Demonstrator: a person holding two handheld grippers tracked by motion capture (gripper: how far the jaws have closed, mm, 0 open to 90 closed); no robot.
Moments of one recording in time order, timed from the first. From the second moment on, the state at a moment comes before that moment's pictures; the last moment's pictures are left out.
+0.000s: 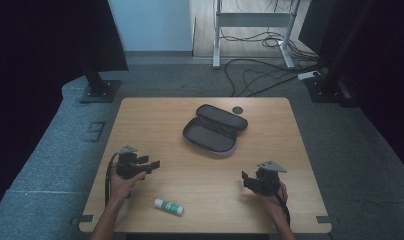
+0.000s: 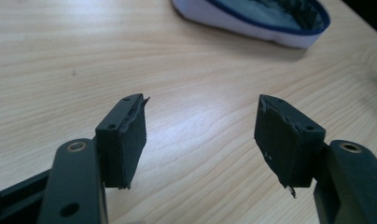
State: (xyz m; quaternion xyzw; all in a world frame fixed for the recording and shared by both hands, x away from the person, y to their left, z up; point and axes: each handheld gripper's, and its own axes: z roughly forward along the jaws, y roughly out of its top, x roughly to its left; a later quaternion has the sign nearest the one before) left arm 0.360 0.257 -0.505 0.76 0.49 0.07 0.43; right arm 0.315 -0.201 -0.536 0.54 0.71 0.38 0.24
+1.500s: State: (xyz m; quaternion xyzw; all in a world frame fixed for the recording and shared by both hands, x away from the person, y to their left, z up) left arm 0.397 0.207 -0.473 0.77 0.46 0.09 0.43; right arm 0.354 -0.173 -0.501 0.53 0.71 0.39 0.24
